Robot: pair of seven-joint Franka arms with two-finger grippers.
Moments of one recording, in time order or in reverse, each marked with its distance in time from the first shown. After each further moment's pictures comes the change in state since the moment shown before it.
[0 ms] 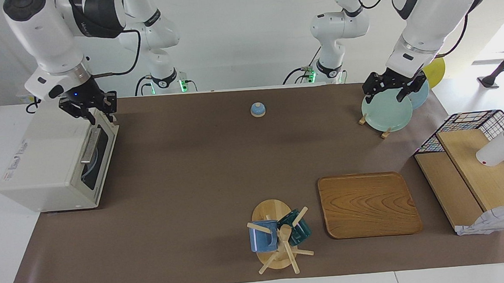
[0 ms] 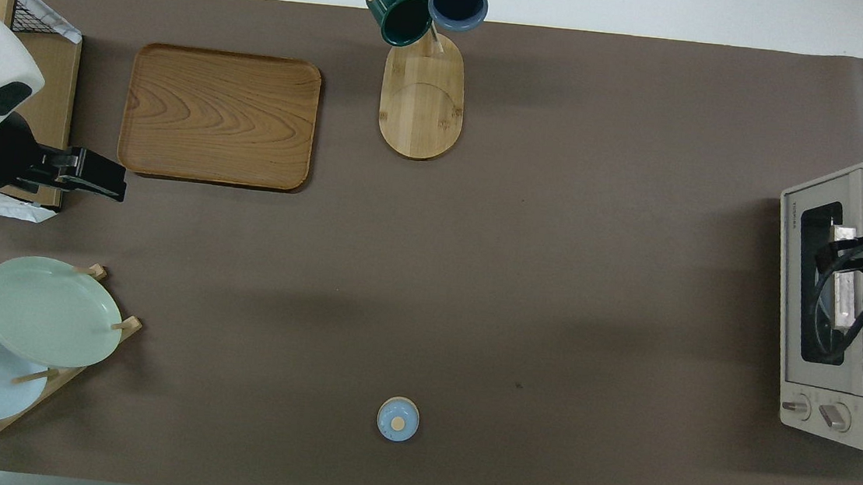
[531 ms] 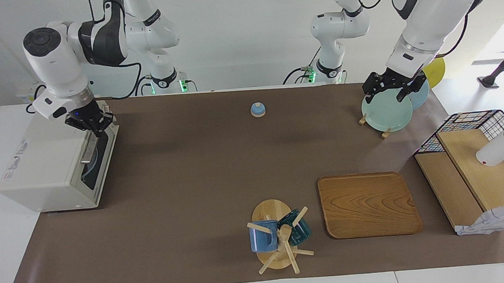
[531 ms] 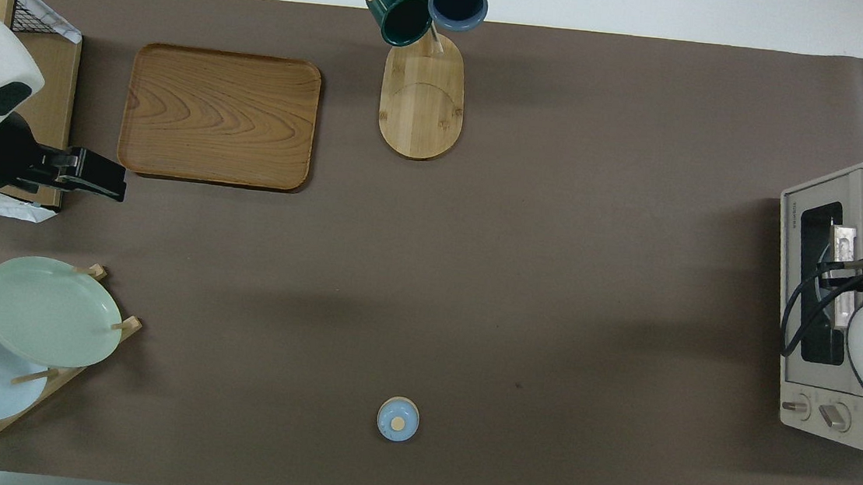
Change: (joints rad) left arm 0.000 0.000 0.000 0.000 0.000 0.000 0.000; right arm -0.039 0.004 -0.009 -0.160 -0.133 0.136 0.088
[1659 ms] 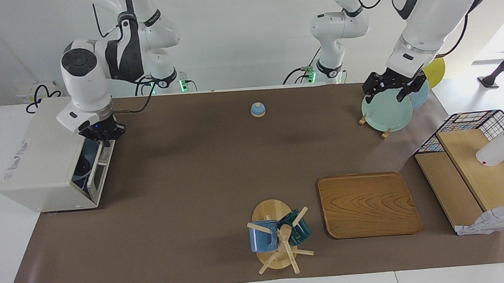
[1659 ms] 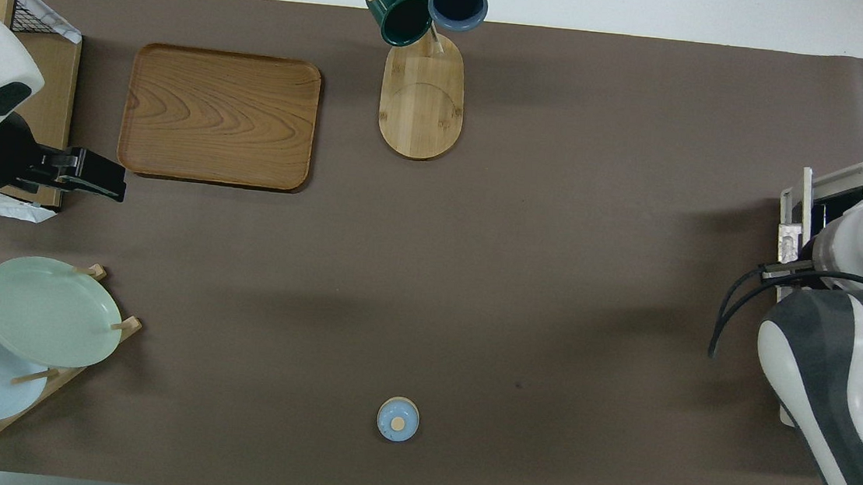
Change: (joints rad) left arm 0.000 0.000 0.000 0.000 0.000 0.000 0.000; right arm 0.074 0.025 0.018 -0.110 -0.057 0.140 0.079
